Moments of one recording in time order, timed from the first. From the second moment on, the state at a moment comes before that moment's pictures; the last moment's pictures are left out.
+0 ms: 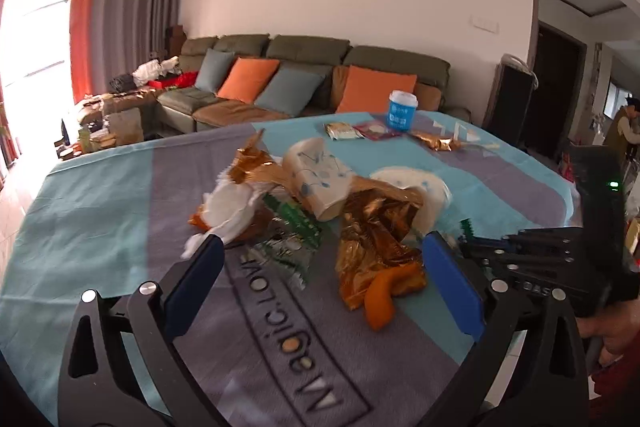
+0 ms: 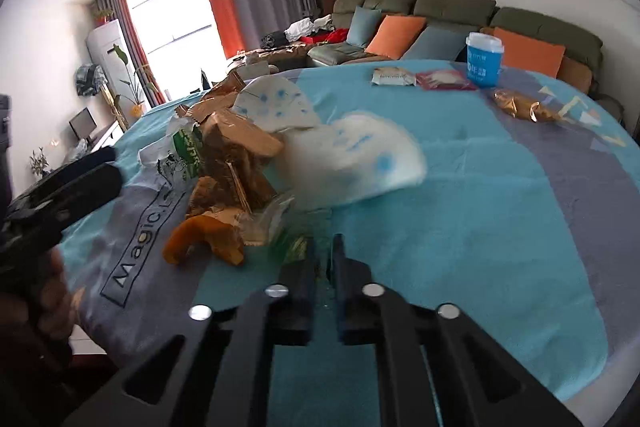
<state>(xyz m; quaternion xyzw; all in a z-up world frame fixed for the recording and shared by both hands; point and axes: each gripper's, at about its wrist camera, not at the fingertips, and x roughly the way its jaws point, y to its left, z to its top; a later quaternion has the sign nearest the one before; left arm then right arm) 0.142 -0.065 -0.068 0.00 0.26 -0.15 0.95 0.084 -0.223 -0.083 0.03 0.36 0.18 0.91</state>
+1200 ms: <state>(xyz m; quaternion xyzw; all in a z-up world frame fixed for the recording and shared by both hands) 0.135 0.002 -0.029 -0.09 0.25 -0.19 0.94 0.039 -0.224 0.001 0.05 0.26 0.15 0.95</state>
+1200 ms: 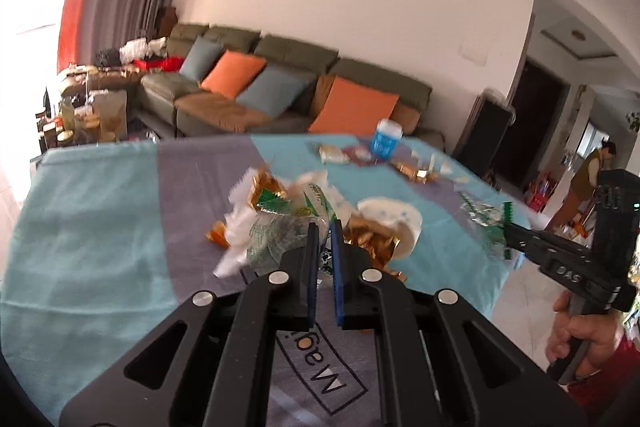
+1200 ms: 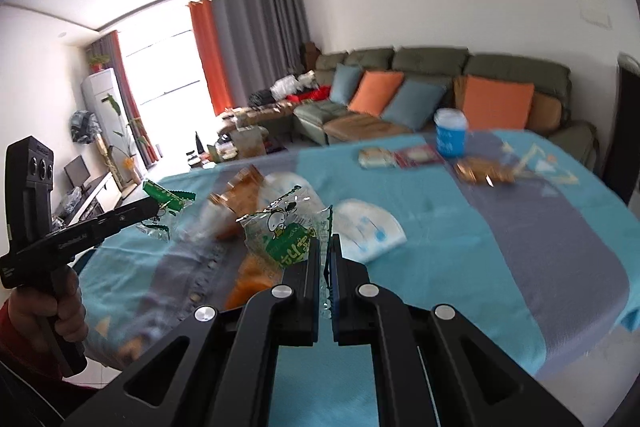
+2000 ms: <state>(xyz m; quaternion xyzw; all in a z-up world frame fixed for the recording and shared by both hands) 0.007 0.239 0.008 -0.12 0.19 0.11 0.97 0.096 0.055 0.020 0.01 0.27 0.49 0.83</state>
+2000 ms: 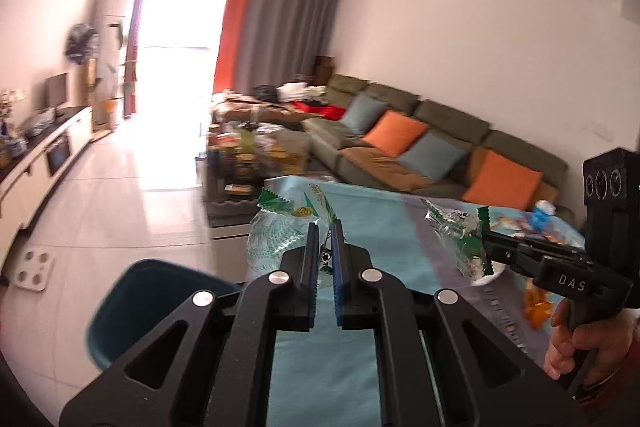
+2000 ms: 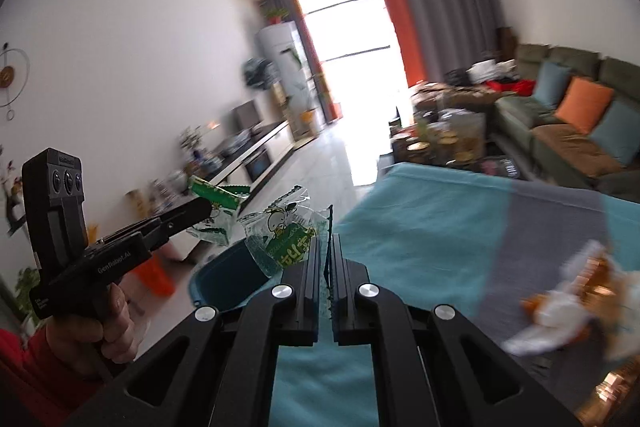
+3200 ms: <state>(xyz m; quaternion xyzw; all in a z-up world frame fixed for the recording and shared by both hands) -0.036 0.356 -0.077 -0.18 0.26 0.24 0.92 0.097 0.244 -0.028 -0.09 0.38 0.54 0.75</state>
